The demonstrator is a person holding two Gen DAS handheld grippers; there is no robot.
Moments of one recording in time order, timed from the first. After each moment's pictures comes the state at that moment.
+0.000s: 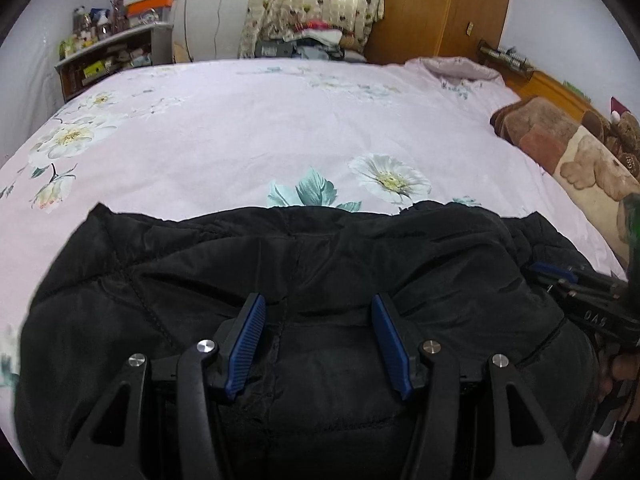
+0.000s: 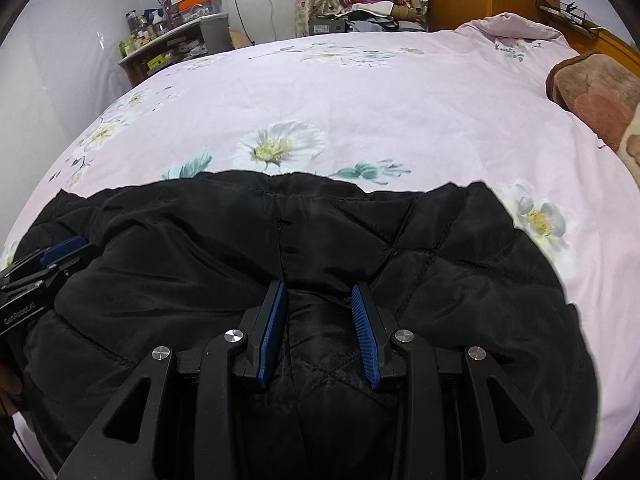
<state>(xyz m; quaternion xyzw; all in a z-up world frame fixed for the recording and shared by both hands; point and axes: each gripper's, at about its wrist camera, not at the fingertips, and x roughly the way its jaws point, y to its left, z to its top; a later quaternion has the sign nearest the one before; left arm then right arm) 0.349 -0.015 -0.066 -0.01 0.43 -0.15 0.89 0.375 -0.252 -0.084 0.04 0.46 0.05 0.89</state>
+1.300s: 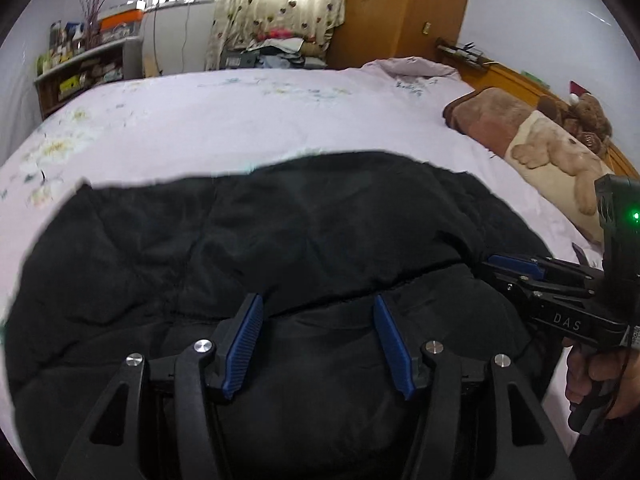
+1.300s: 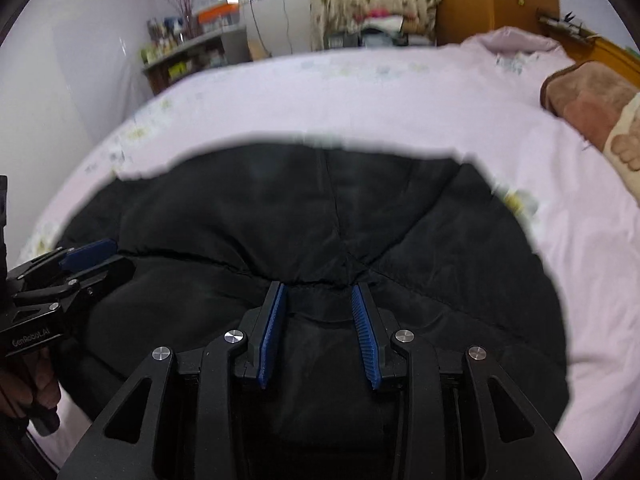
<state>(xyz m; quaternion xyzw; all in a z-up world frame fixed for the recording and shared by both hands) 0.286 -0.044 -0.056 -0.01 0.41 -0.20 0.89 0.312 -0.234 -0.064 0.04 0.44 0.07 0.89</state>
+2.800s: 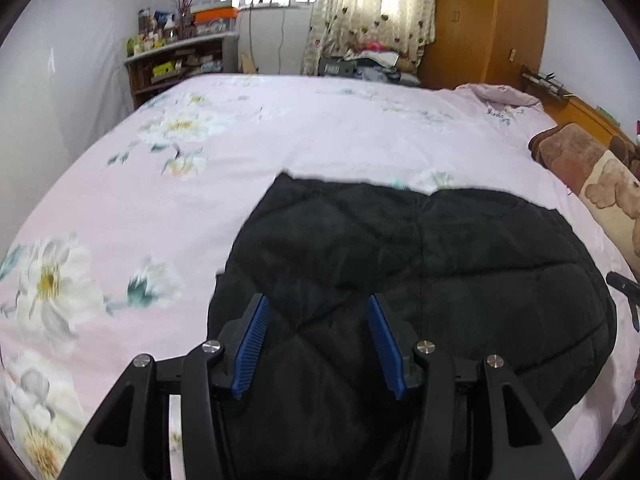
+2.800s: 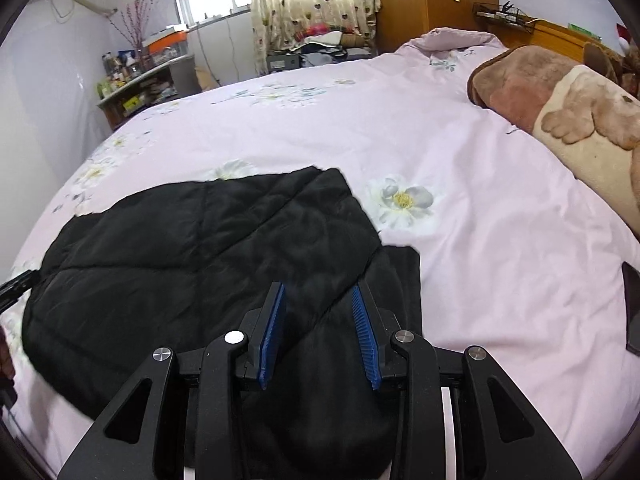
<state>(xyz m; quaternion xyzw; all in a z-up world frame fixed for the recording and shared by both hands) 0.249 0.074 -0.027 -0.02 0.41 -0.04 0.91 0.262 -0.316 -0.025 0.06 0.42 -0.02 0.91</state>
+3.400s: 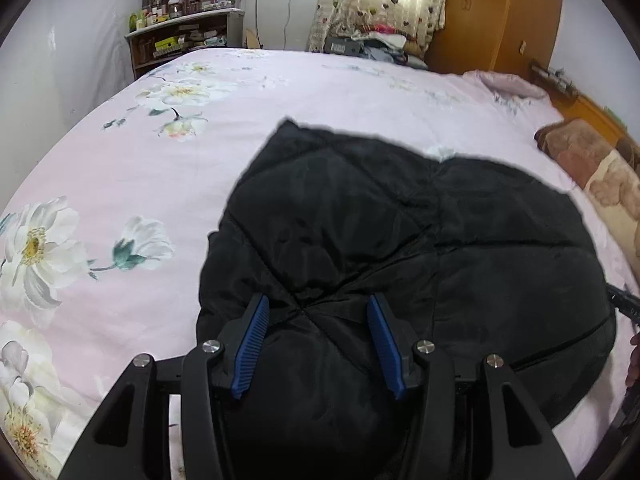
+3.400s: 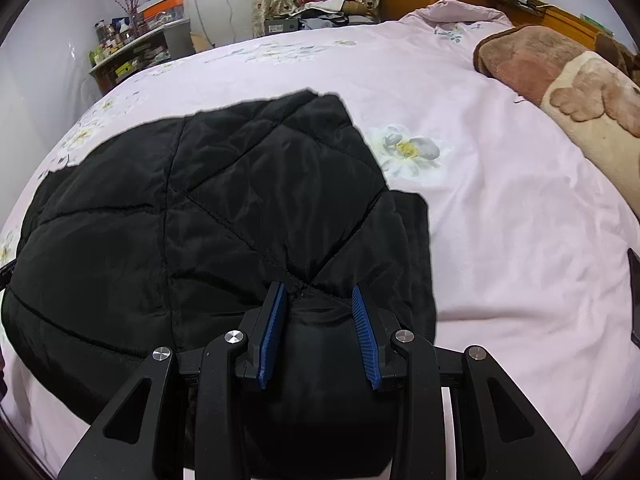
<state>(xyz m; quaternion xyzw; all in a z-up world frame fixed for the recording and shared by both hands) 0.246 0.080 -0.041 -0.04 0.43 -0.04 0.90 0.267 -0.313 -0.056 0.05 0.46 -0.03 0.88</state>
